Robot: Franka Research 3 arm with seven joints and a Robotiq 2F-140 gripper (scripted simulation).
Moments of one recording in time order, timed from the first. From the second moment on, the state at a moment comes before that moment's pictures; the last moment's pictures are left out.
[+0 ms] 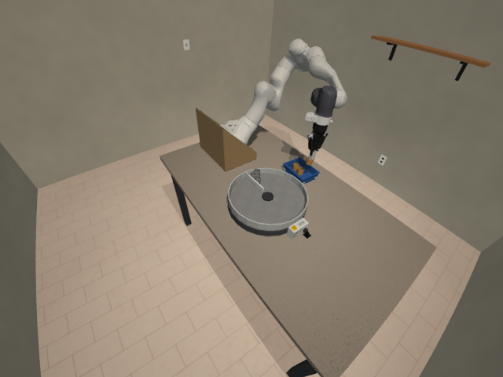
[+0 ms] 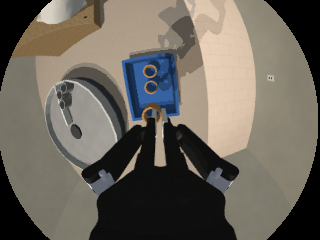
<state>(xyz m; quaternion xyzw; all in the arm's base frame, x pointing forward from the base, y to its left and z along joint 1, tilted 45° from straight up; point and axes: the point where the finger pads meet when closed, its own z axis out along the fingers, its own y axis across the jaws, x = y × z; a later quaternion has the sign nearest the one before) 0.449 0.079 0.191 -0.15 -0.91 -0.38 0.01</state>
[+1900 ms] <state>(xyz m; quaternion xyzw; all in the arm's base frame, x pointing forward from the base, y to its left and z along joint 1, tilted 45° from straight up) 0.459 0.122 0.149 -0.15 -0.91 -0.38 0.01</state>
